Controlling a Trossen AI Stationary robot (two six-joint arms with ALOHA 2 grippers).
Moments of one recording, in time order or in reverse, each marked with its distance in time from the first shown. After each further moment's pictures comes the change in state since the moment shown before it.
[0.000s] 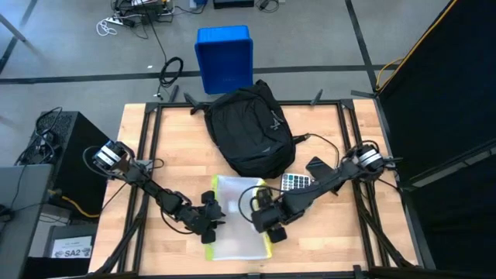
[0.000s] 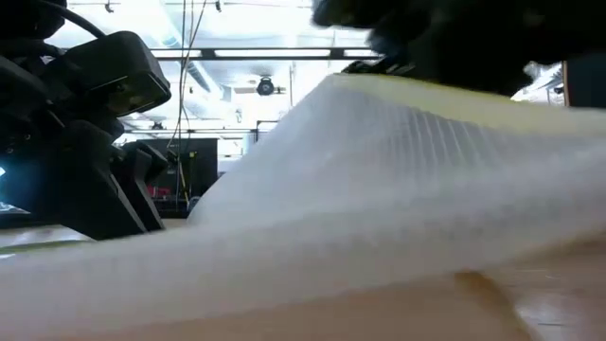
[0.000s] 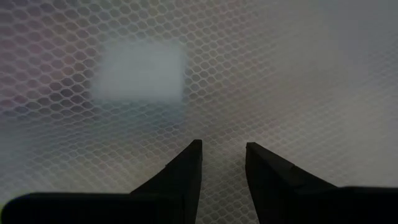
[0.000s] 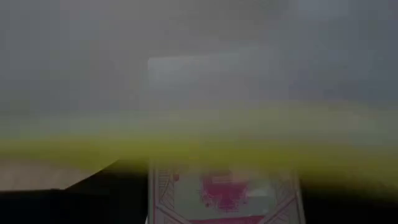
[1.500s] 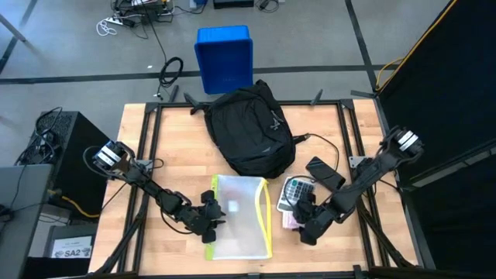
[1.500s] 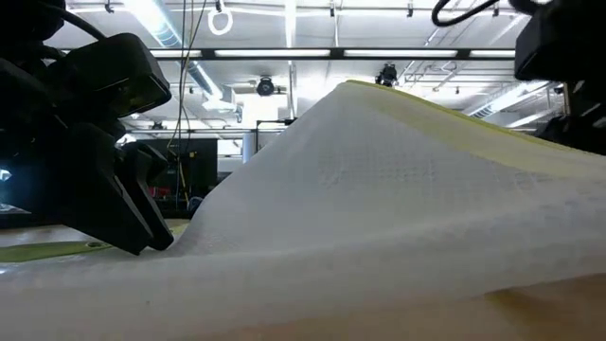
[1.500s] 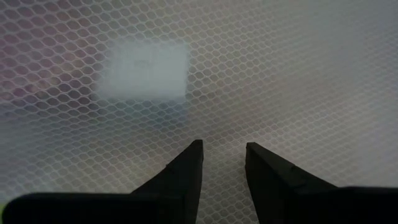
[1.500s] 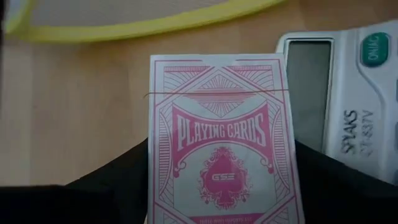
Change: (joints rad) left arm 0.004 0.002 -0.002 0.003 -0.034 -0.001; right arm 0.242 -0.374 -0.732 0.532 0.104 0.679
